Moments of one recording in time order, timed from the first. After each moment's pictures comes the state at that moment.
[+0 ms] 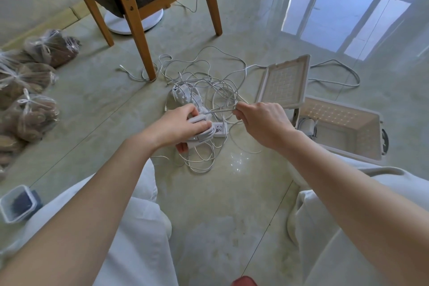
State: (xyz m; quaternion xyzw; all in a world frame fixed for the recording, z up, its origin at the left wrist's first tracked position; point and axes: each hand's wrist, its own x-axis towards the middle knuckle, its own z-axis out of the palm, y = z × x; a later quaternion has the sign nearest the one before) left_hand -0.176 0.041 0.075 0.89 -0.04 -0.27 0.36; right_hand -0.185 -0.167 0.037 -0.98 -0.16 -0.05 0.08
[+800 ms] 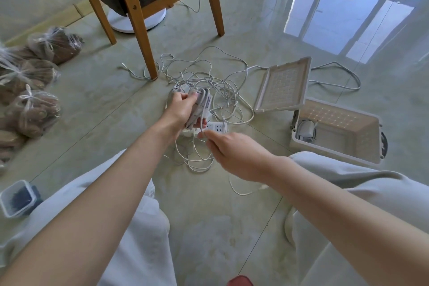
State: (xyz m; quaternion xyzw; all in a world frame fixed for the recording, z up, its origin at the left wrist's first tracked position) left_hand -0.155 0.021 0.056 0.74 0.14 -0.19 0.63; right_hand -0.234 -0.119 0.051 -0.93 -0.24 0.11 0.26
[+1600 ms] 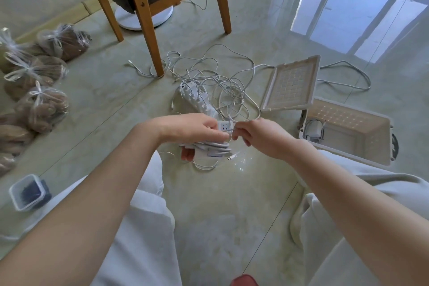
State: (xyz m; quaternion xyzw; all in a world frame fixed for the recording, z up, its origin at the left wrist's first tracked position) left_hand -0.177 0.035 0.091 0.84 -0.12 -0.45 0.28; right_hand -0.198 -0.156 0.036 -0.95 -0.16 0.18 0.21
